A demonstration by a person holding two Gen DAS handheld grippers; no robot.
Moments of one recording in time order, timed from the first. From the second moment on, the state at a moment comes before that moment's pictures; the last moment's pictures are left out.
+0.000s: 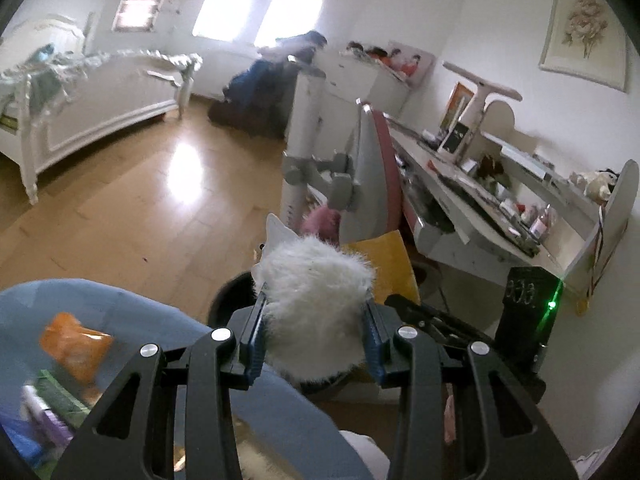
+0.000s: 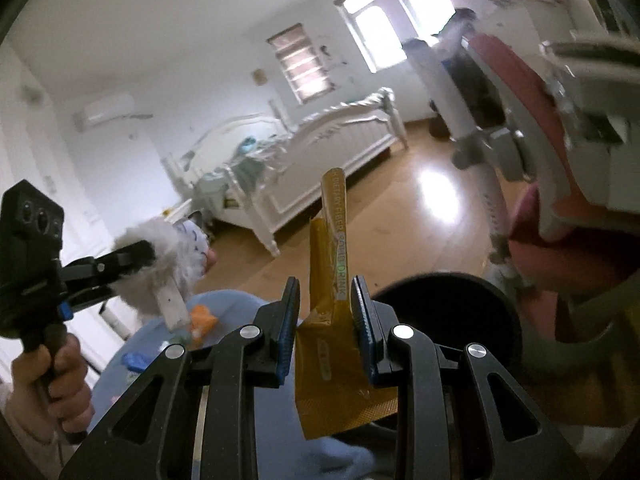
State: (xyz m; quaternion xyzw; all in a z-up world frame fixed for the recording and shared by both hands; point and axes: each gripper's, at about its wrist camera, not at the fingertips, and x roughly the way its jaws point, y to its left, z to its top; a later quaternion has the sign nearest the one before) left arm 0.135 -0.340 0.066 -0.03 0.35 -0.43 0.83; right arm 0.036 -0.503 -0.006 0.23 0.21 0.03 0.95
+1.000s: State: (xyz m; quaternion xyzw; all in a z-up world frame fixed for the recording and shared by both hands) left arm 0.174 -0.412 -0.005 0.01 0.42 -0.42 0.80; right arm 0.080 -0.573 -0.096 0.31 0.26 -0.01 0.91
